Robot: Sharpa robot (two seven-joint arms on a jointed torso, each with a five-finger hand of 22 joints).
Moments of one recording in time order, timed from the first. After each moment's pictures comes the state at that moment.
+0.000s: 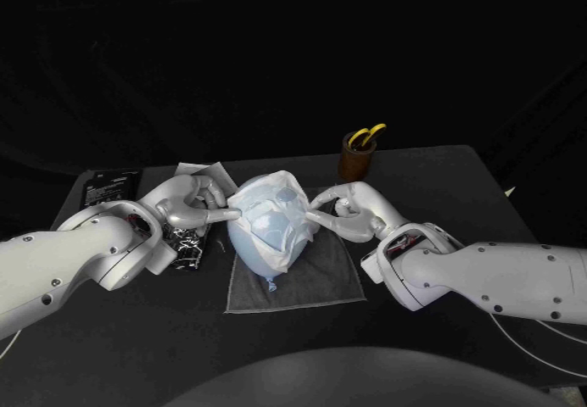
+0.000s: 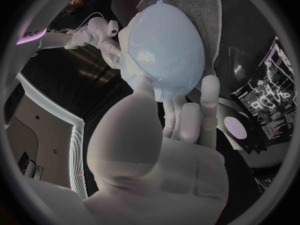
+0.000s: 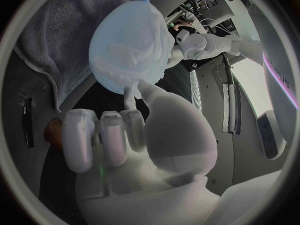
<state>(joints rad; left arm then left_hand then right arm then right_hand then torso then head) 1.18 -0.90 -0.10 1.60 -0.85 -0.28 -0.03 1.46 -0.10 -0.10 0.29 0.05 0.39 0.15 1.31 0.56 0.69 0.10 1.33 0.53 1.32 0.03 1.48 1.10 0.16 1.03 0.12 1.08 0.66 1.02 -0.98 -0.17 1.84 -0.98 -0.92 0.05 1.26 -0.11 0.32 0.12 0.05 0.95 0.12 0.35 0.40 1.47 0.04 1.50 1.31 1.47 -0.02 1.56 1.31 0.02 1.46 0.07 1.50 1.31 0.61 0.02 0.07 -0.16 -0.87</state>
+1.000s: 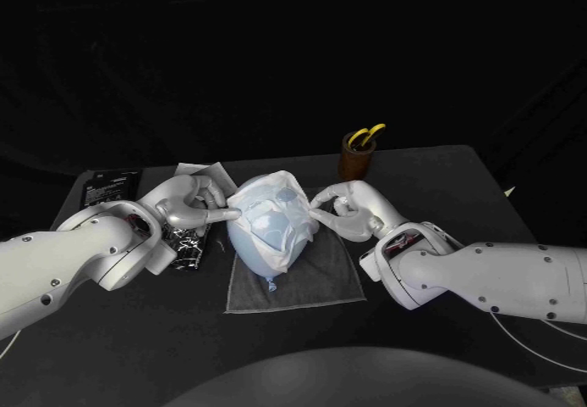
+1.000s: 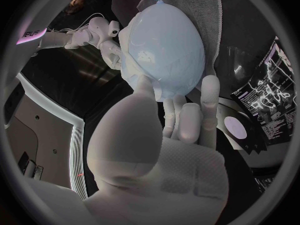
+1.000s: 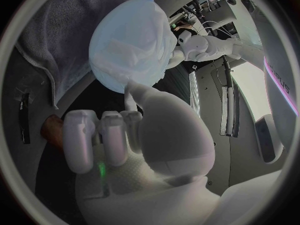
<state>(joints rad) 1.18 -0.90 -0.10 1.60 -0.85 -0.28 -0.03 1.46 -0.10 -0.10 0.29 0.05 0.39 0.15 1.31 0.56 0.69 0.10 1.33 0.53 1.32 0.03 1.49 1.10 0.16 1.03 0.12 1.08 0.66 1.02 -0.97 -0.17 1.84 -1.03 -0.94 0.02 1.38 -0.02 0.44 0.05 0.05 0.99 0.09 0.41 0.44 1.46 0.02 1.55 1.31 1.47 -0.04 1.57 1.31 0.02 1.47 0.06 1.52 1.31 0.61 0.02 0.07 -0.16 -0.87</state>
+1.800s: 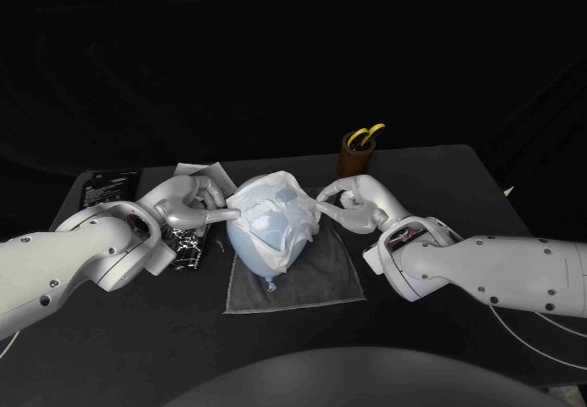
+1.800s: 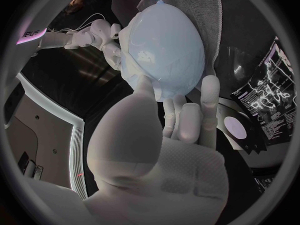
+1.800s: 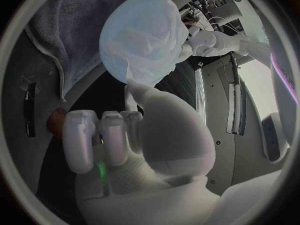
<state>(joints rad) 1.18 -0.90 -0.10 1.60 -0.85 -0.28 -0.03 1.46 -0.10 -0.10 0.29 0.05 0.39 0.15 1.31 0.56 0.69 0.10 1.33 0.53 1.32 0.03 1.49 1.10 0.16 1.03 0.12 1.08 0.66 1.03 -0.97 -0.16 1.80 -0.98 -0.94 0.01 1.37 -0.02 0.45 0.05 0.04 0.99 0.08 0.42 0.44 1.47 0.01 1.55 1.31 1.47 -0.04 1.57 1.31 0.02 1.47 0.06 1.52 1.31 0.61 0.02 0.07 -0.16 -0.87</state>
